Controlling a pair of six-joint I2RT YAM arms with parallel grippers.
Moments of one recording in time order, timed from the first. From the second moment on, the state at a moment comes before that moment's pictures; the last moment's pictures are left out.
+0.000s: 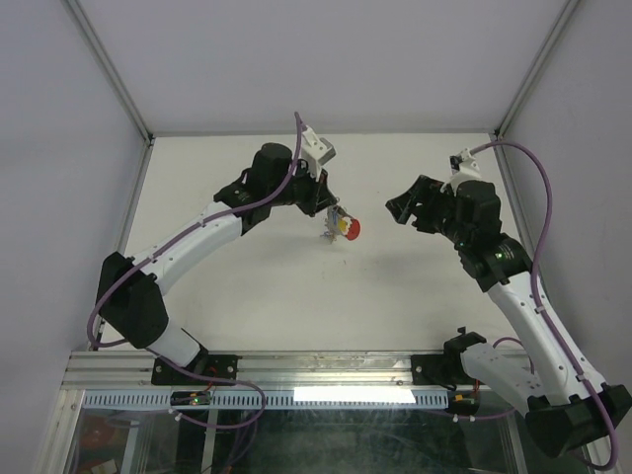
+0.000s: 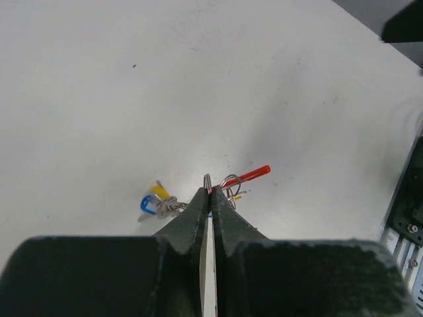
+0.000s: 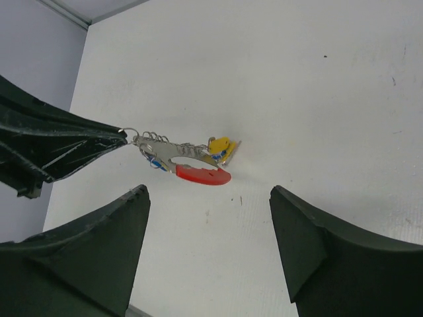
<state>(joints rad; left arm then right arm) -0.66 1.55 1.33 -0.21 0.40 -0.04 0.35 0.90 0.96 -0.45 -0.09 0.55</state>
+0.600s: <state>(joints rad) -0.44 1.49 1.01 -0.14 0.35 -0.22 0.35 0.88 0.91 -0.48 -0.11 0.60</state>
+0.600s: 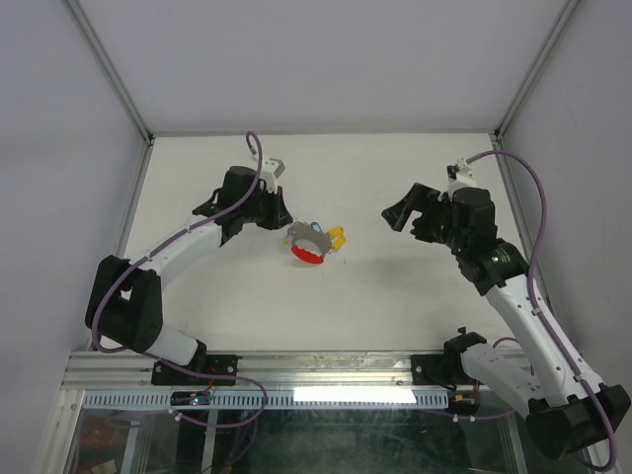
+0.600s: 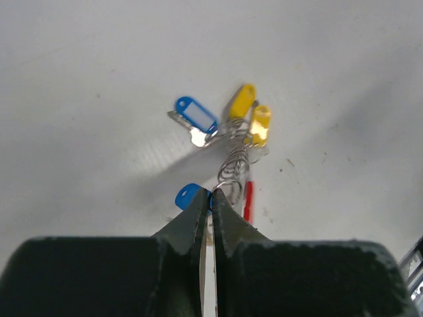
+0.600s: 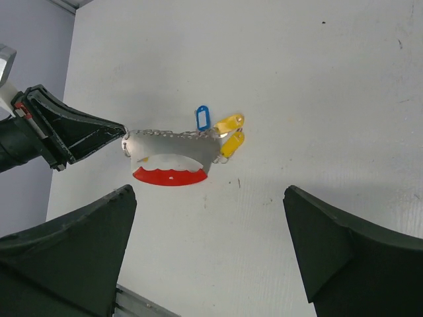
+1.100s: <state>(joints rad) -0.35 1.39 0.88 -0.22 0.15 -0.29 0.35 0.96 0.89 -0.58 0.00 0.58</state>
